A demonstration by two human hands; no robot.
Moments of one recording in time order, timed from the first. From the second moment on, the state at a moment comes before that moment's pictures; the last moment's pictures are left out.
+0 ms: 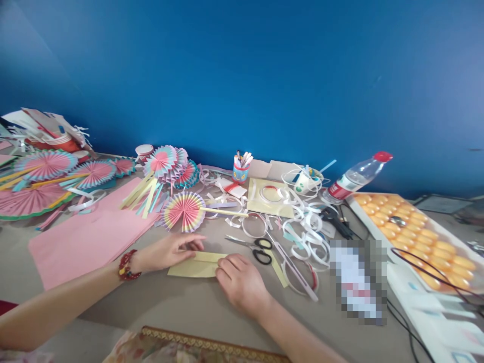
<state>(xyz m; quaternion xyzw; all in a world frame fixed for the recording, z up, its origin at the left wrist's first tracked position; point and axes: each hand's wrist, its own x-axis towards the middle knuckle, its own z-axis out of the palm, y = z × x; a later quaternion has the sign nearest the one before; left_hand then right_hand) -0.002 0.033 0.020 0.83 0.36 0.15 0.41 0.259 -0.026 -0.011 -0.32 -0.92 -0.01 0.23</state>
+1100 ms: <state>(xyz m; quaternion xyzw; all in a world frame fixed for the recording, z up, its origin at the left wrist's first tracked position) 0.000 -0.009 0.005 0.89 0.41 0.16 0.12 0.267 -0.016 -0.004 -0.43 -0.85 0.19 0.25</state>
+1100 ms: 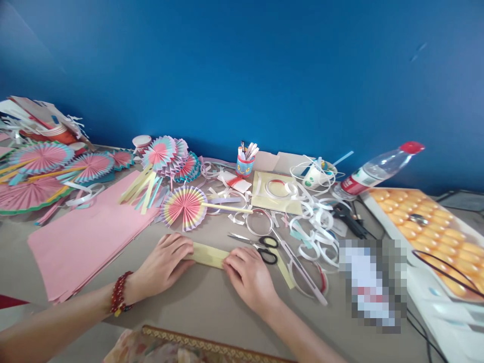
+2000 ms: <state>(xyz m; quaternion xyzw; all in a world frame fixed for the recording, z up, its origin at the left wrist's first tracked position) -0.015 0.001 -0.005 0.82 0.49 0.22 0.18 0.268 -0.018 -0.012 -0.42 -0.87 0.15 0.22</state>
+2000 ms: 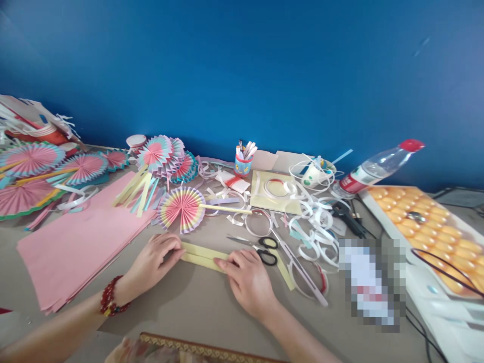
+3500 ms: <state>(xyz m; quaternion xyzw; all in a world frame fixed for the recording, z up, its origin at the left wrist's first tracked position) 0.007 -0.052 -0.011 0.94 0.35 0.00 0.07 0.275 -0.010 -0.011 -0.36 -0.91 0.15 0.16</state>
